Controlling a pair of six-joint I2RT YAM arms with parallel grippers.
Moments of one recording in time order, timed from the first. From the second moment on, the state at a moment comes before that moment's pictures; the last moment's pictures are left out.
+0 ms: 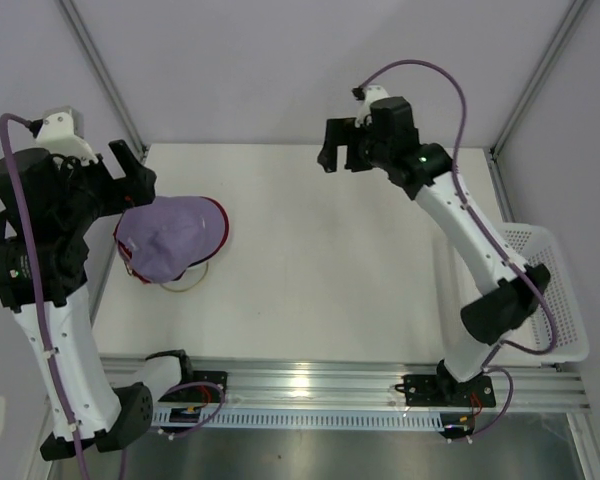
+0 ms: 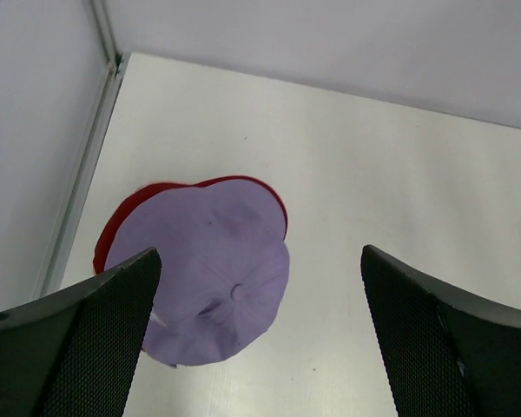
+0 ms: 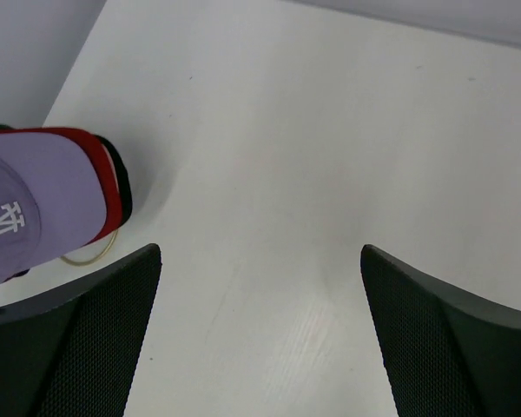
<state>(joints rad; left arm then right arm) 0.18 1.08 1.88 -1.14 0.14 -0.15 0.54 1.76 1.94 -0.65 -0.07 0.27</state>
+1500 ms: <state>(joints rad) -0.06 0.82 1.47 -0.90 -0.03 -0.18 0.24 1.18 1.40 -0.58 0.07 0.38</state>
